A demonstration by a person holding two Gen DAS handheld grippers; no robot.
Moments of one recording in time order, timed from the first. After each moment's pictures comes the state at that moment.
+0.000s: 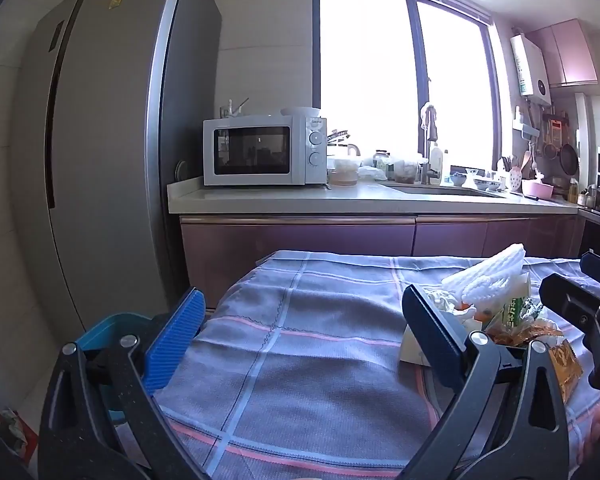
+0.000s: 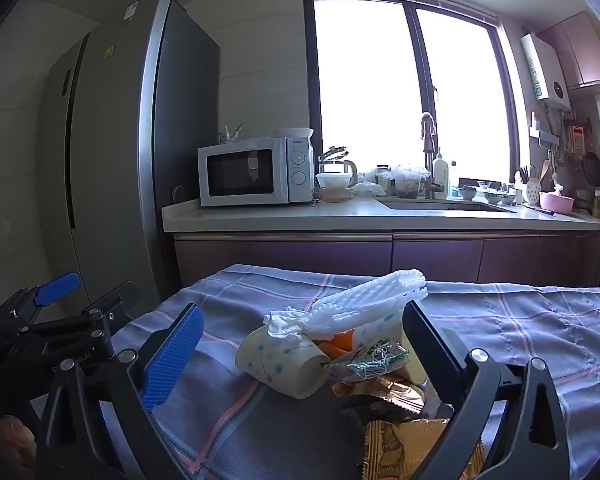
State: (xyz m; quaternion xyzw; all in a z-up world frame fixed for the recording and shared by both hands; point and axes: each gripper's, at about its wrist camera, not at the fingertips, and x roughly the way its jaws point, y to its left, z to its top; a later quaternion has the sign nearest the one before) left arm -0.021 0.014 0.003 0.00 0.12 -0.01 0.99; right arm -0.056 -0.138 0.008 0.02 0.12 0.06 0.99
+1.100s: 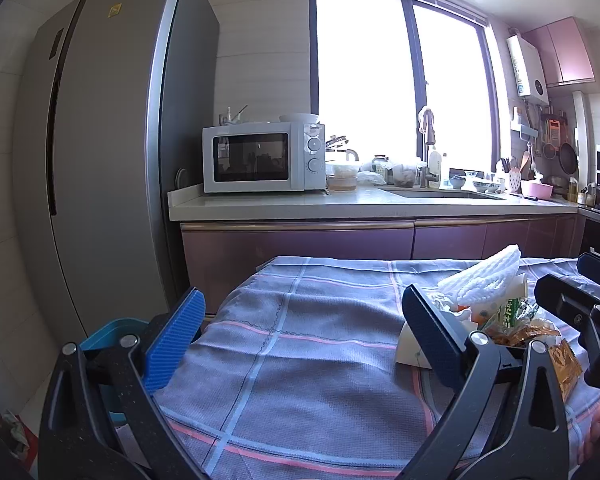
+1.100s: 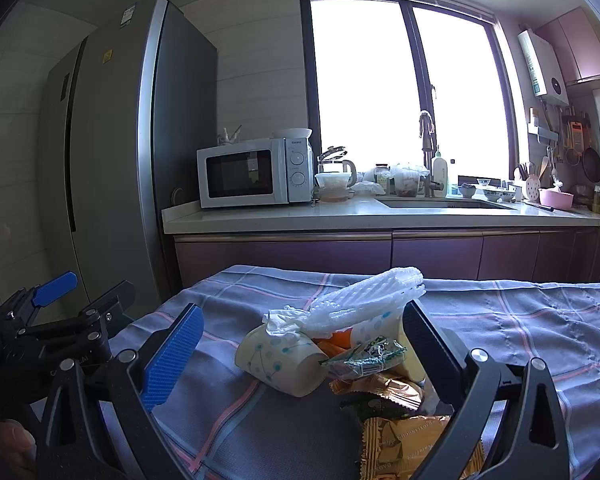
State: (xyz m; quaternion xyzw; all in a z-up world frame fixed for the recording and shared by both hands) left arm -0.028 0.010 0.005 0.01 0.11 -0.01 0.99; right arm -0.056 -0.141 0.005 0.02 0.12 0.06 0.99
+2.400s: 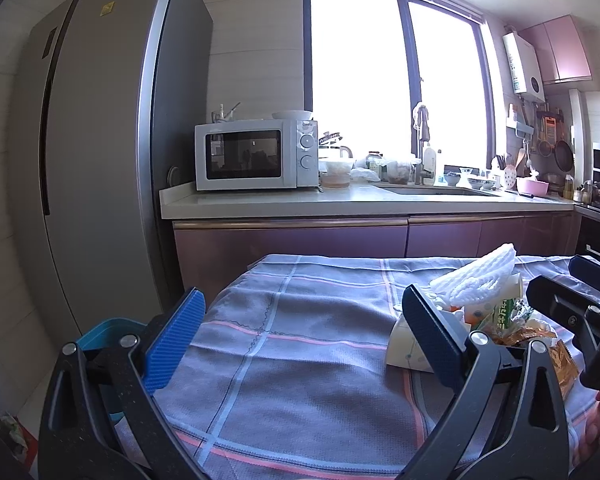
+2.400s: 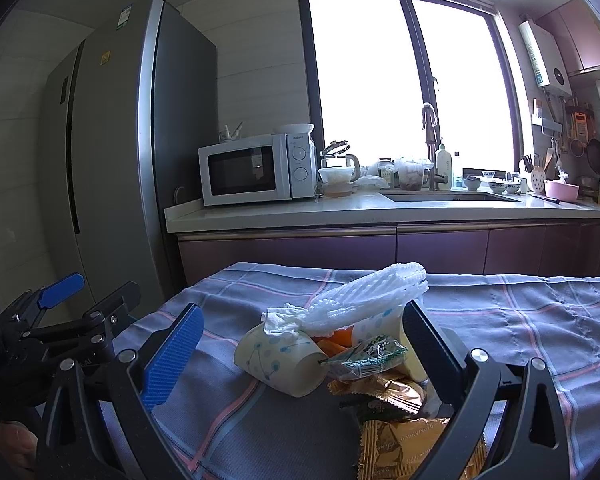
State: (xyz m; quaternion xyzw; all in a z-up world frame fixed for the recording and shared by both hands) left arm -0.020 0.000 0.005 0.01 0.12 -0.02 0.99; right arm -0.046 -0.149 0.000 0.04 0.12 0.07 0.99
